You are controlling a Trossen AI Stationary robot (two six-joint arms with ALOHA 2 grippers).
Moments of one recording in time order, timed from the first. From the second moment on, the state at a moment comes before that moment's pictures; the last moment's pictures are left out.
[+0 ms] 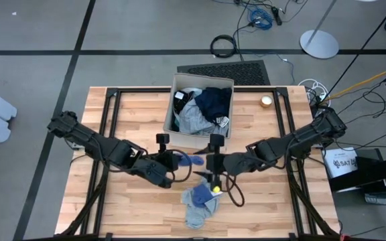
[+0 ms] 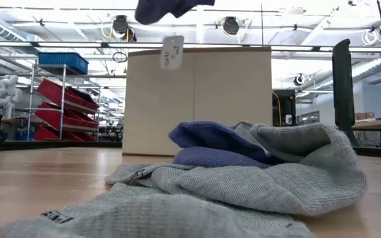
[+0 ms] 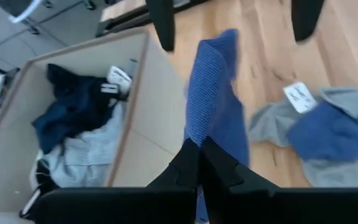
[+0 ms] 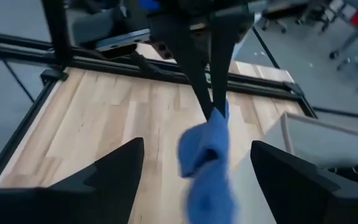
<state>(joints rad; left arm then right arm) -0.45 1.50 1.47 -0.80 -0.62 -0.07 0.40 1.57 1.41 -0.34 0.48 0.04</state>
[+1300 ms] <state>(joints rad) -0.46 1.51 1.47 -0.82 -0.86 -0.04 0.33 1.55 1.41 -0.52 0.65 0.02</state>
